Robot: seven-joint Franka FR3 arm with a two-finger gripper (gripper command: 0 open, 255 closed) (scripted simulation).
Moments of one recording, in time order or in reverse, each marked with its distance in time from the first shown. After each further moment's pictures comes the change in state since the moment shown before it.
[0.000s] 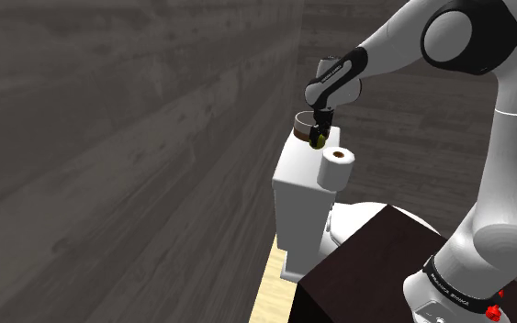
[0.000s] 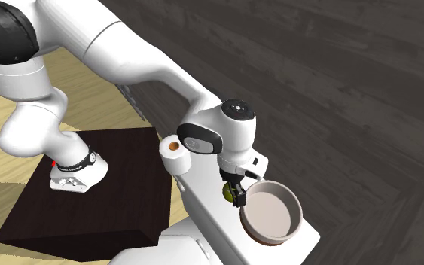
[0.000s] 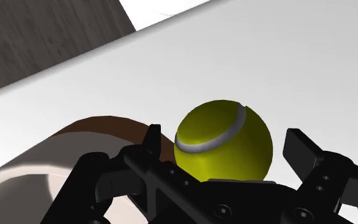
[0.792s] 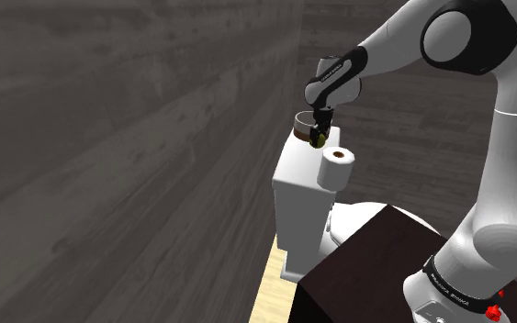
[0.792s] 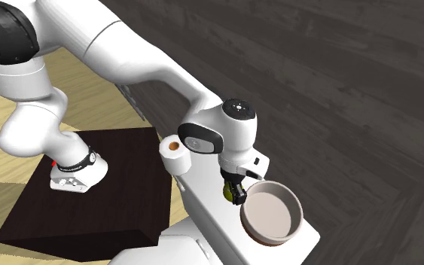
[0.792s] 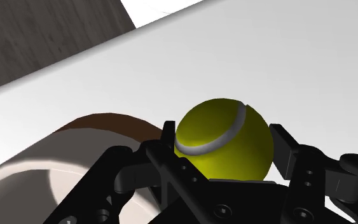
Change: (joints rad) arm -0.002 0.002 0.001 0.009 0.004 -0.003 -0.002
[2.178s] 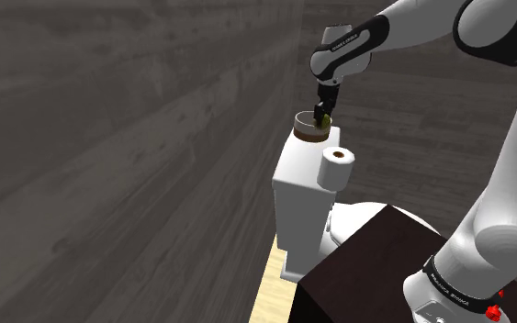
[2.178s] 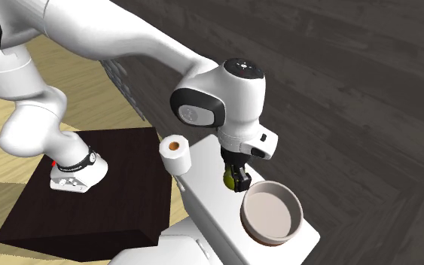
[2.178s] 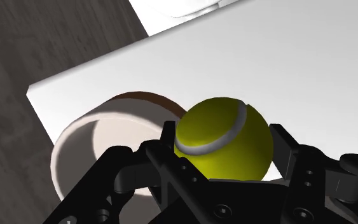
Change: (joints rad) arm 0.024 -0.135 -0.024 0.077 -0.064 -0.206 0.027
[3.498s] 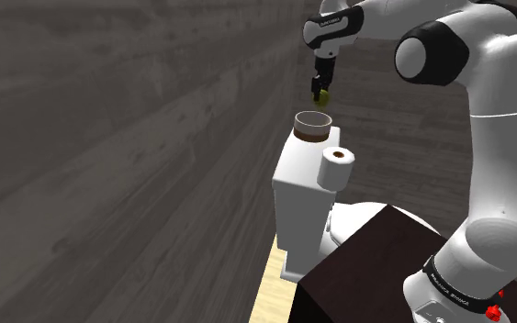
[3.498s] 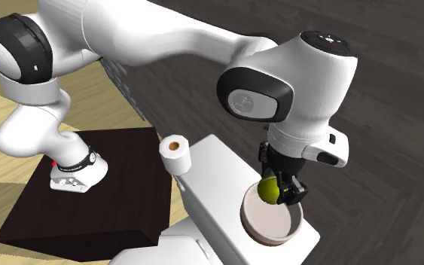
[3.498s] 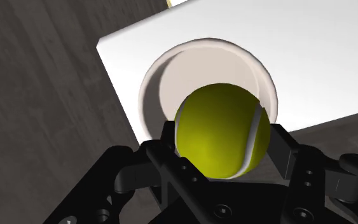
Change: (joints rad) arm -0.134 0.303 0.000 0.604 0.124 -0.313 -0.123
